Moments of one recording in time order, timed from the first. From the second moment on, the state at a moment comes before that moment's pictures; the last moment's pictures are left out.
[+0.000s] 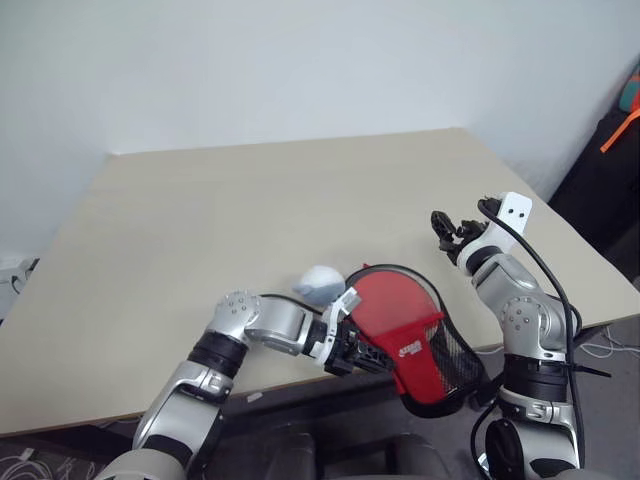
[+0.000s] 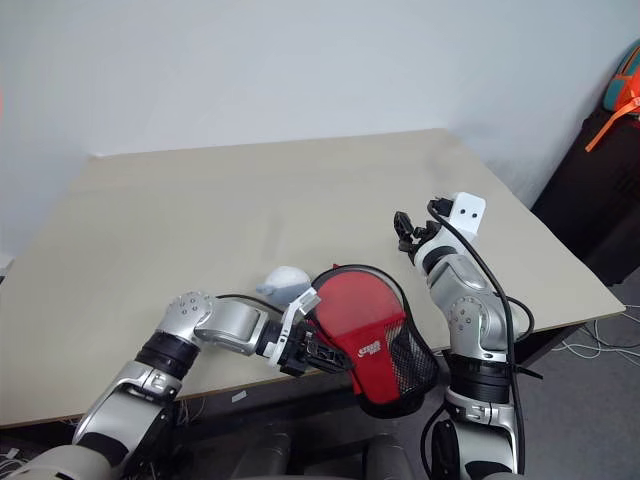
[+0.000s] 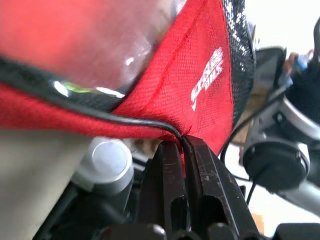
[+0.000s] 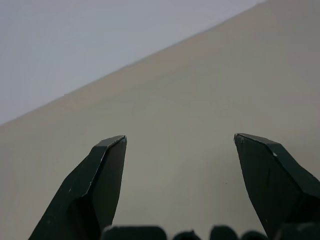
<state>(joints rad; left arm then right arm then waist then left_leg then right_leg) -0.56 0.34 -0.30 0.39 -1.93 1.46 0.33 -0.46 -0.13 -0.25 -0.13 0.48 0.75 -0.03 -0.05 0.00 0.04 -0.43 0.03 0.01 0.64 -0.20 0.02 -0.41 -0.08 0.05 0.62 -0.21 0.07</state>
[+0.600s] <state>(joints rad) -0.57 0.43 -0.29 0.28 -1.94 1.43 0.34 -0.45 -0.13 -0.21 -0.13 0.47 0.77 -0.01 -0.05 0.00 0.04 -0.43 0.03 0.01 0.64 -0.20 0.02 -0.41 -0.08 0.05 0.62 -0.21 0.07</state>
